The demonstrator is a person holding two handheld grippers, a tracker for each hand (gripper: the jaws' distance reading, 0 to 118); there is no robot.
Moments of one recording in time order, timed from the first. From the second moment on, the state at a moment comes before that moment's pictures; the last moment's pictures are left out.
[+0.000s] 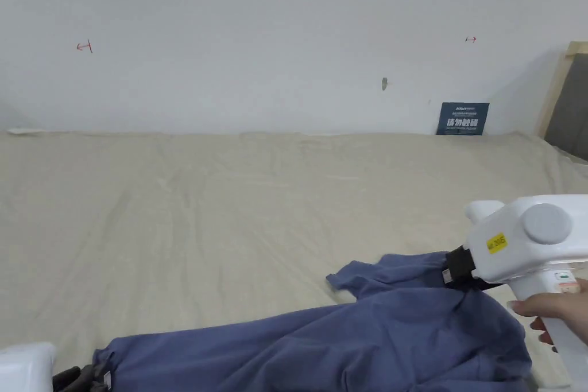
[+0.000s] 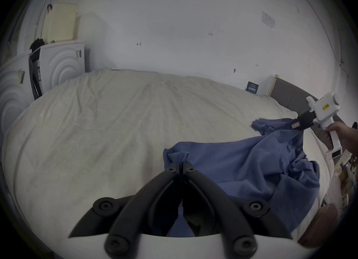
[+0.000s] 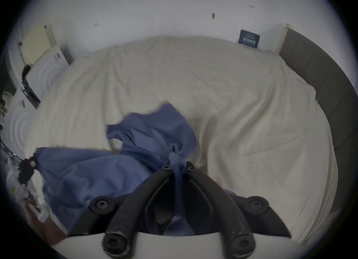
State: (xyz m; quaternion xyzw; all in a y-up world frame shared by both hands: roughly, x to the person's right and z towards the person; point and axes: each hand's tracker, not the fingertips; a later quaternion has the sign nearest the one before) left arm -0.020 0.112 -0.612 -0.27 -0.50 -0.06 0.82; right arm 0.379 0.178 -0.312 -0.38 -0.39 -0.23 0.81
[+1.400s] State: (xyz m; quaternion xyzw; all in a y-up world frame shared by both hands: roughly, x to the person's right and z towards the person) left arm 0.090 0.504 -0.659 -0.04 -0.48 -0.01 0.88; right arm 0.363 0.573 -0.267 -0.05 -0.44 -0.06 0.89
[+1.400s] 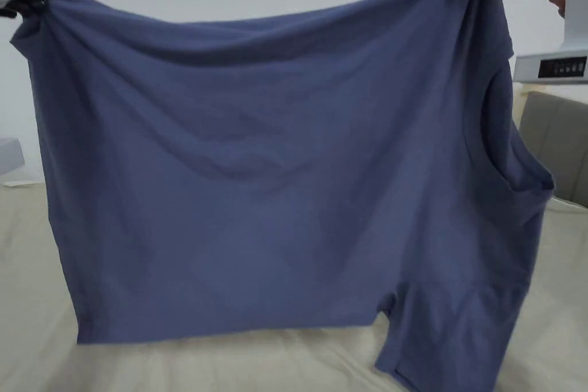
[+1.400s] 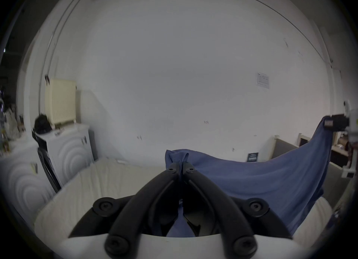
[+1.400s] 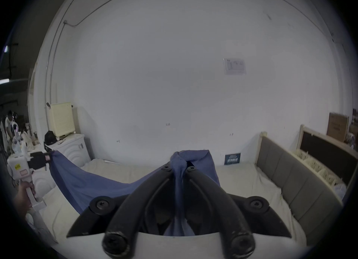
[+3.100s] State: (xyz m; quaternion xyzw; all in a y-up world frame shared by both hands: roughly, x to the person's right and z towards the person) left arm -0.123 0.260 -0.534 -0.20 -0.58 -0.05 0.78; right arm 0.116 0.246 -0.111 -0.17 -0.36 -0.08 0.91
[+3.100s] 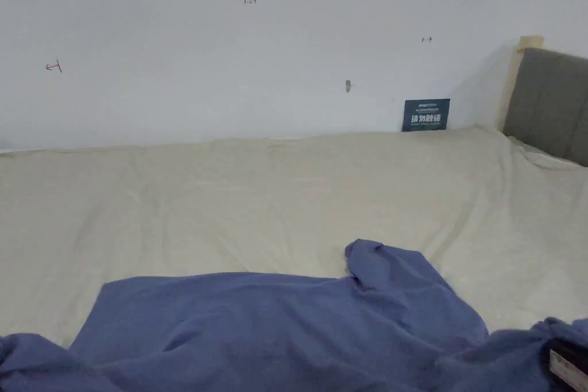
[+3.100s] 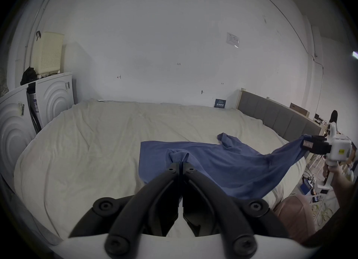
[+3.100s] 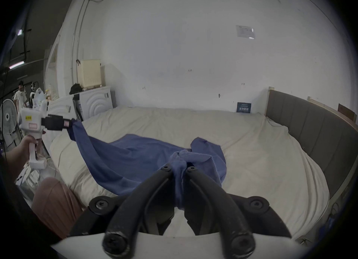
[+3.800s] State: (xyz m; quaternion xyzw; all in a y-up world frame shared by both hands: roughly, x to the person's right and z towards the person) left arm -0.040 0.140 -0.602 -0.38 -0.51 -0.13 0.76; right arm 0.224 0.131 -0.178 -0.30 -0.40 -0.23 0.83
